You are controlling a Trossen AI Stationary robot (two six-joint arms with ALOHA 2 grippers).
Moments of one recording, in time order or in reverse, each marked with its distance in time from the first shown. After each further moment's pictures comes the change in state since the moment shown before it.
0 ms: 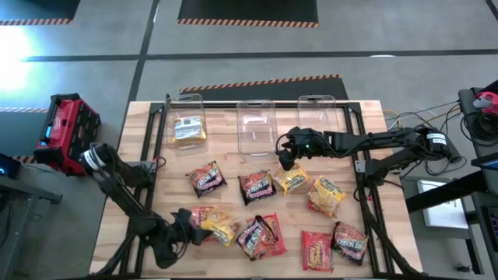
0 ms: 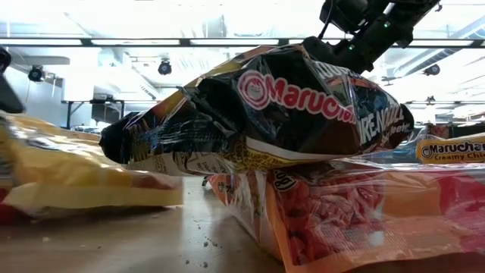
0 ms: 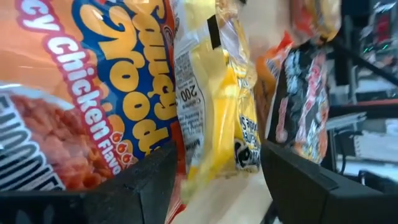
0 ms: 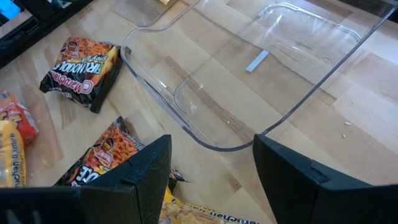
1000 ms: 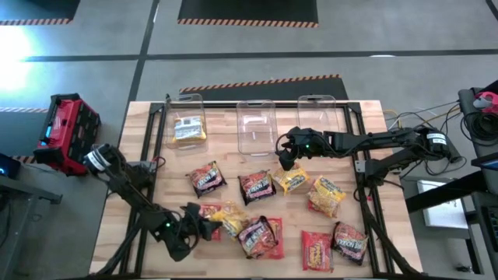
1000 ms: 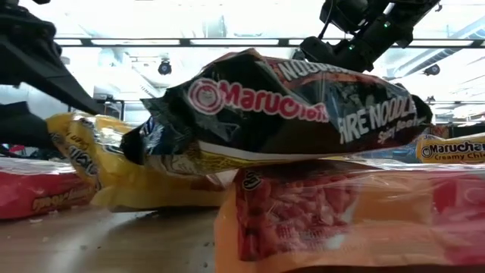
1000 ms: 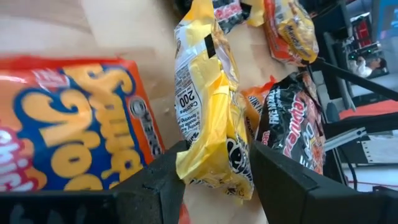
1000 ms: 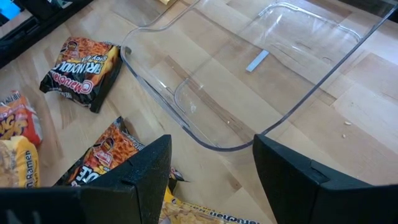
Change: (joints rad) left arm 0.128 0.025 -0.001 0.130 -0.056 0.286; right arm 0.000 0.000 0.000 0.000 0.000 0.000
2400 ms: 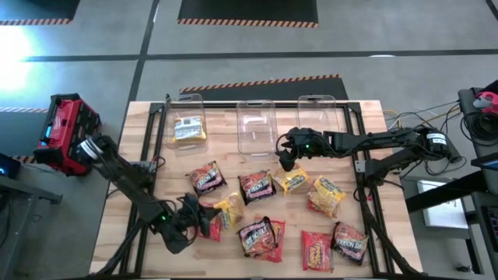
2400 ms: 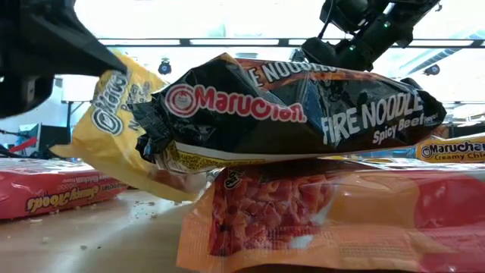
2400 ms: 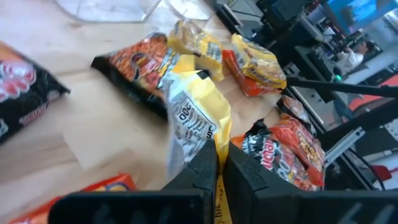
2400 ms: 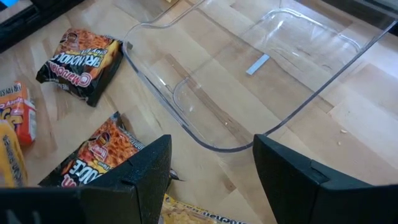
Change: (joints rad) left arm 0.043 -0.161 0.000 -0.058 -0.144 0.406; right arm 0.000 0.000 0.000 0.000 0.000 -0.063
